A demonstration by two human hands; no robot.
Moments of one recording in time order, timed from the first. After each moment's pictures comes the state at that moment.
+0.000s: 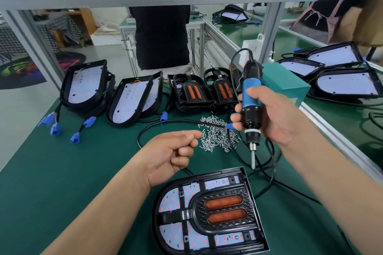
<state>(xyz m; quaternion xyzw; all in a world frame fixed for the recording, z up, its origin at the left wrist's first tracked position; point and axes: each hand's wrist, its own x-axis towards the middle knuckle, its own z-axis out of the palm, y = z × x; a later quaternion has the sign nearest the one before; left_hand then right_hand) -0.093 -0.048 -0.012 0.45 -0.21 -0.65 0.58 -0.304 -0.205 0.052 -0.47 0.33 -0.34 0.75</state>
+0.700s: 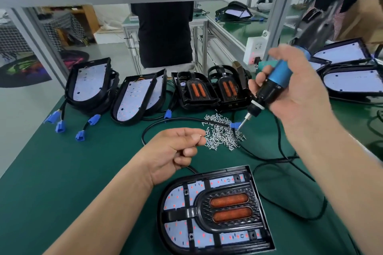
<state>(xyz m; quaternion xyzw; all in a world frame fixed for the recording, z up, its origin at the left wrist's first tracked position) -0.094 -0.044 -0.008 0.48 -0.26 -0.62 0.57 -0.294 -0.212 0.091 -0.34 0.28 -0.52 0.73</state>
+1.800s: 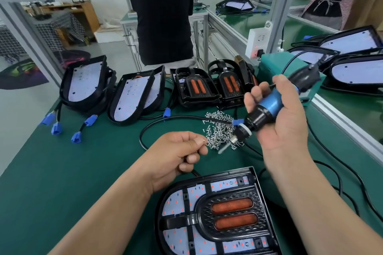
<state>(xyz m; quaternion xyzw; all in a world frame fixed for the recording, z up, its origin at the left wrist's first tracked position) -0.100 -0.046 -0.016 0.53 -0.32 -0.58 0.53 -0.281 -0.186 0.020 -0.23 0.19 -0.61 0.74</state>
